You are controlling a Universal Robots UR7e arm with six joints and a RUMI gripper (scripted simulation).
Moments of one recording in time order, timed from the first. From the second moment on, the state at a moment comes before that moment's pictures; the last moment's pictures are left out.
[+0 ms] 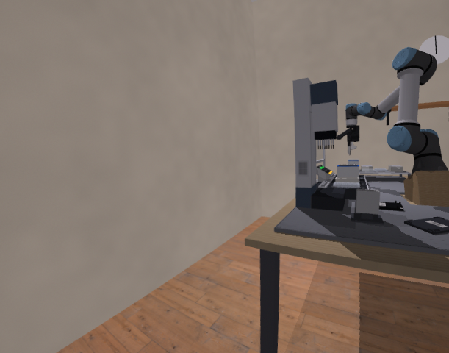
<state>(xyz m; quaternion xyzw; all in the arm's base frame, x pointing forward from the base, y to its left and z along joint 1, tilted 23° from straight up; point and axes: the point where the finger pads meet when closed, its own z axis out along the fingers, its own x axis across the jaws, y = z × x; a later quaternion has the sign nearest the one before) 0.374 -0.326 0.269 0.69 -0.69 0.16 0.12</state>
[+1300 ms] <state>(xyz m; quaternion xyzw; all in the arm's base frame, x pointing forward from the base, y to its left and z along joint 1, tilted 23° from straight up) 0.372 -0.303 0.322 0.69 -0.69 0.16 0.12</state>
